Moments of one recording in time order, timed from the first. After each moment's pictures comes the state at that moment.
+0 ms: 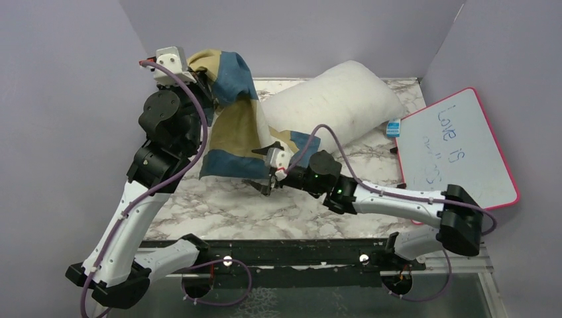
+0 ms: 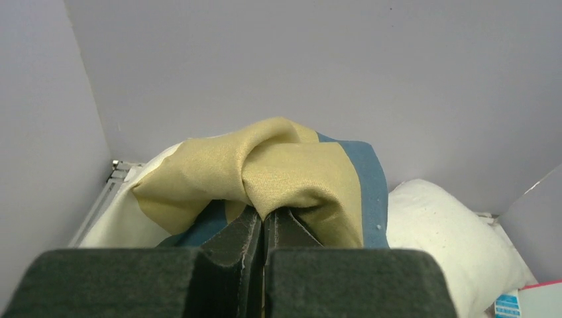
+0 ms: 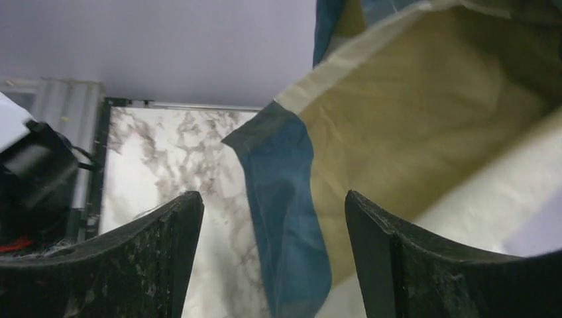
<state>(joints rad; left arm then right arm) -0.54 1.02 1.46 -0.26 -0.56 -0.13 1.10 1.34 0.92 0.49 -0.16 -0.26</state>
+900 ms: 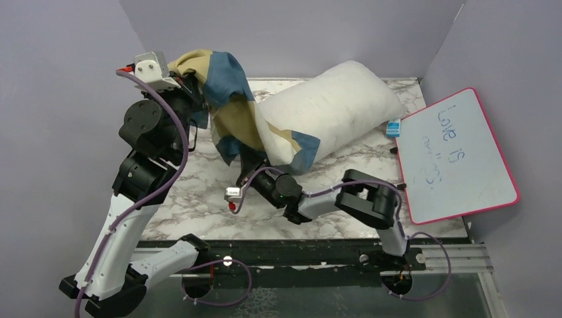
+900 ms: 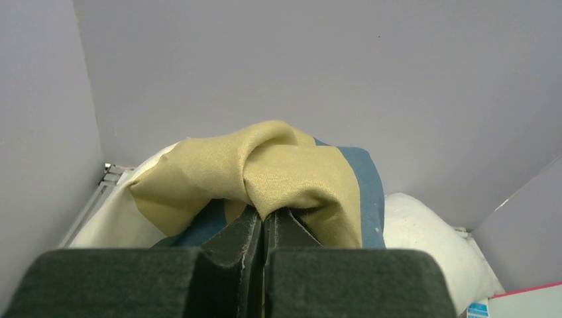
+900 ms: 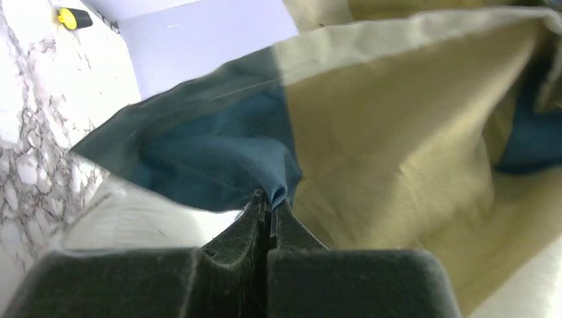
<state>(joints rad) -0.54 0.97 1.50 -0.32 -0.55 -0.18 1.20 2.09 1.04 1.36 0.27 -1.57</state>
